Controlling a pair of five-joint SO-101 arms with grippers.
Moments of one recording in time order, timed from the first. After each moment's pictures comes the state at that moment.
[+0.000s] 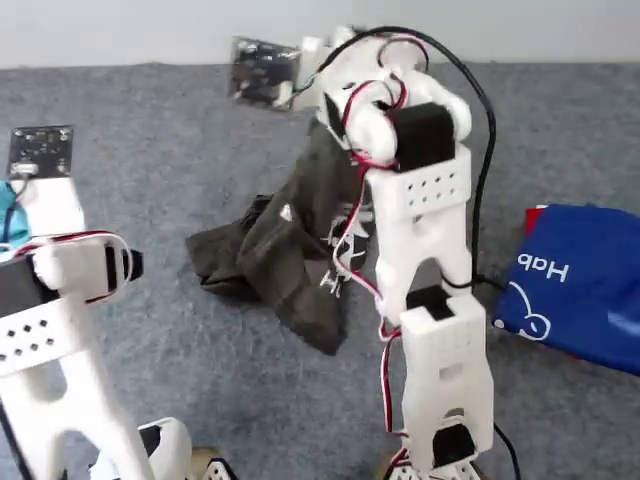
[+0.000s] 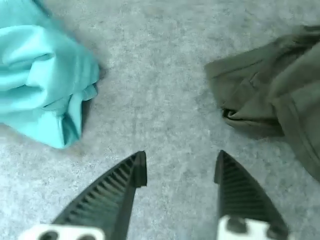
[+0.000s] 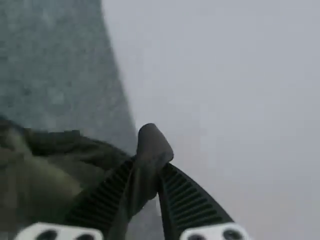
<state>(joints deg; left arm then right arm) -21.4 -33.8 15.0 96.7 -8.0 -20.1 37.3 -88.5 92.9 63.6</state>
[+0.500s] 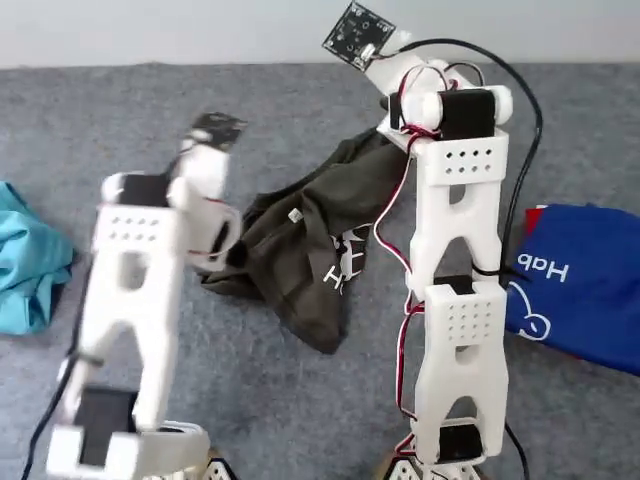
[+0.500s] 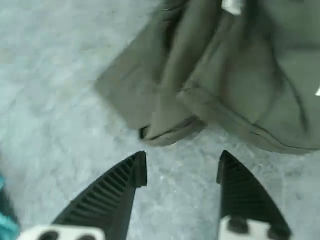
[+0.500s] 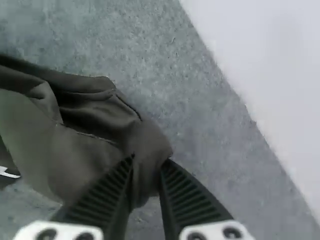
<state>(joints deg) 3.3 -3.4 8.1 88.7 -13.3 -9.2 44.7 -88.3 100.5 46.3</state>
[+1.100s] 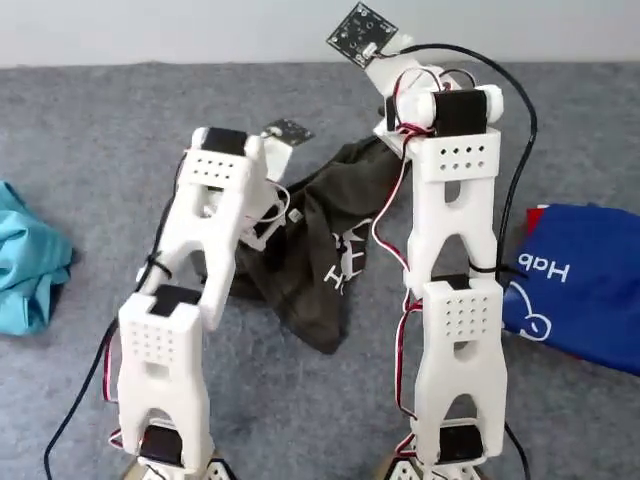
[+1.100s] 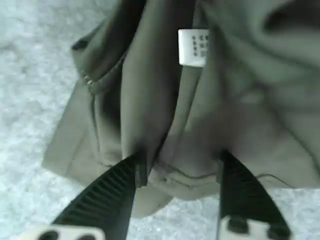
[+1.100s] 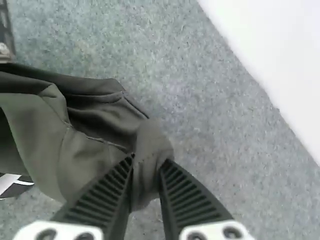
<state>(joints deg) 8.4 38.1 -29.1 99.1 -17.1 -9.1 47.7 -88.1 100.6 42.0</state>
